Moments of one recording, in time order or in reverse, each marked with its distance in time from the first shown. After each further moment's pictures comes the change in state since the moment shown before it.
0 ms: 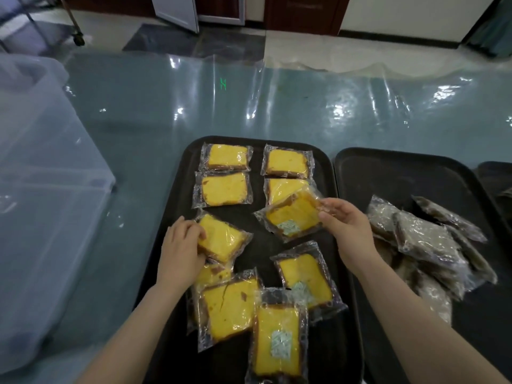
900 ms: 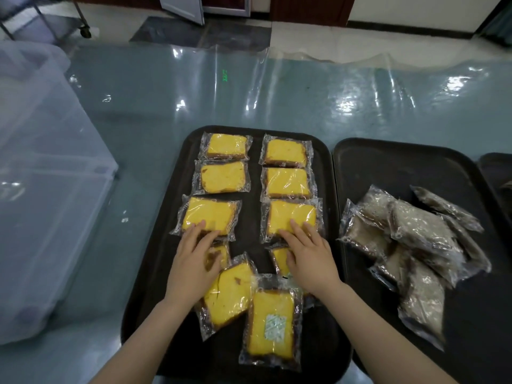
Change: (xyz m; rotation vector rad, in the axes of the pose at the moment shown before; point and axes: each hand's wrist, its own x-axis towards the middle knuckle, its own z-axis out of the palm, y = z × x) left_hand -0.054 0.022 0.021 -0.185 0.053 0.047; right_hand -0.042 0.079 0.015 -1.325 -0.353 -0.236
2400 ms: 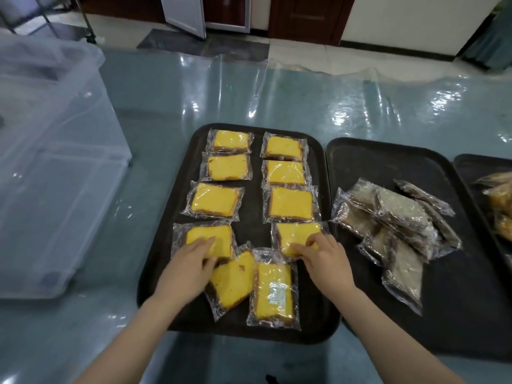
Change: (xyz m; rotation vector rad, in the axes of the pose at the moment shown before) left_hand -0.057 0.003 -0.035 0.024 -0.208 -0.070; right_hand -0.074 0.000 -0.017 -0.088 0.230 -0.070
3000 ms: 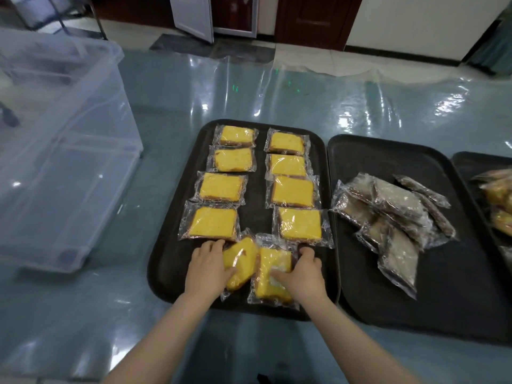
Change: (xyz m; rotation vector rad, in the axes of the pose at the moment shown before) left_hand -0.028 0.031 0.032 0.103 -0.021 -0.187; right_hand -0.035 -0.073 0.002 0.598 -0.314 0.717
